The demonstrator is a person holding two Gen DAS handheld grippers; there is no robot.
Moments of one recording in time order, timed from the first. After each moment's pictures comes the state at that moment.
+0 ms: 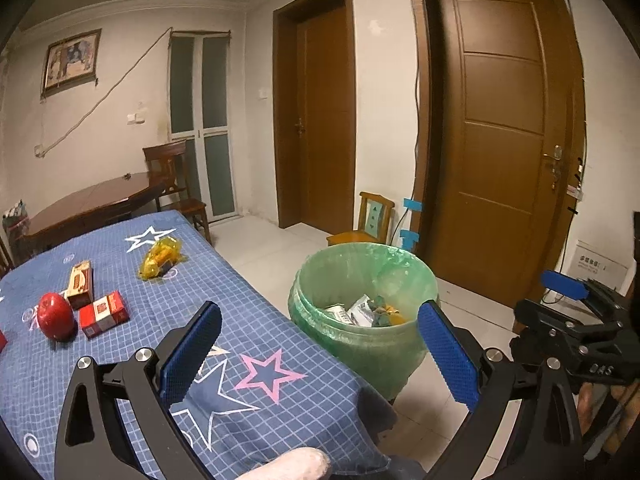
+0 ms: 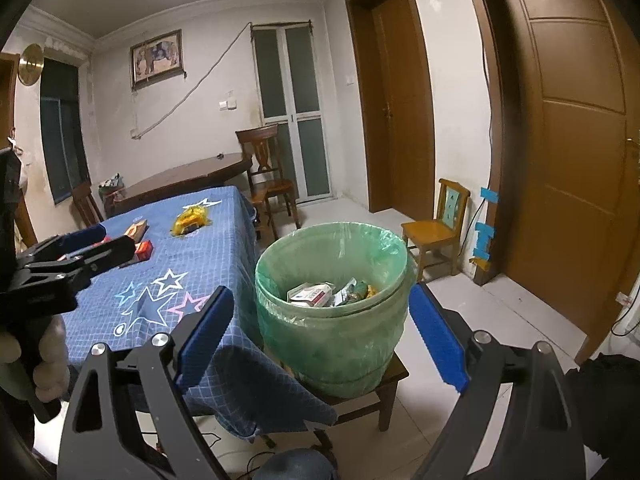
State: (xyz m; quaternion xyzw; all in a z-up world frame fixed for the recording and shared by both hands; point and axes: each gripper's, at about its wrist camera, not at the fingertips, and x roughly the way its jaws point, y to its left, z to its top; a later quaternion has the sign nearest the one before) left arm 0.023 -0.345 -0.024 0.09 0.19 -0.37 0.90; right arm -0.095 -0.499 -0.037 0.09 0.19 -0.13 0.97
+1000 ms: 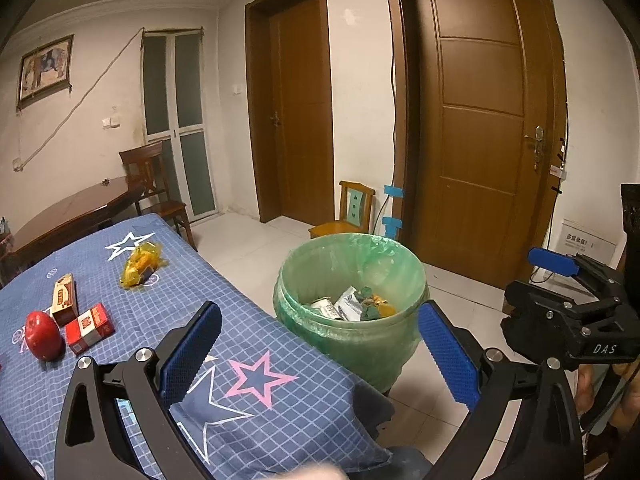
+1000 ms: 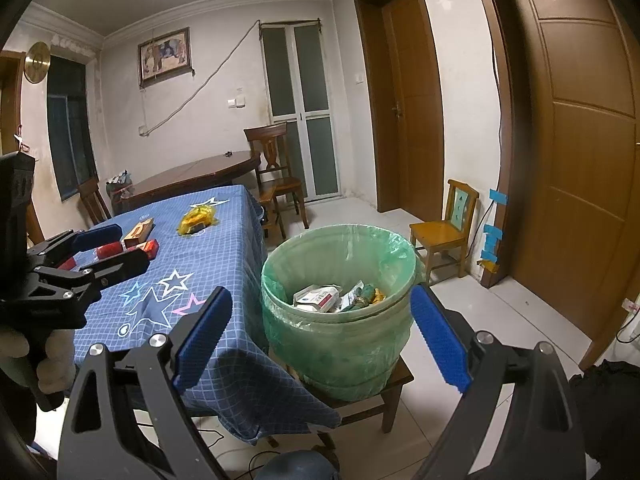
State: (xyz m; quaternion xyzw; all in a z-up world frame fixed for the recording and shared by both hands) left arm 0.036 -0.362 -0.028 0.12 0.21 -0.41 0.88; right arm -0.095 -0.499 -0.032 0.09 0.19 -0.13 0.97
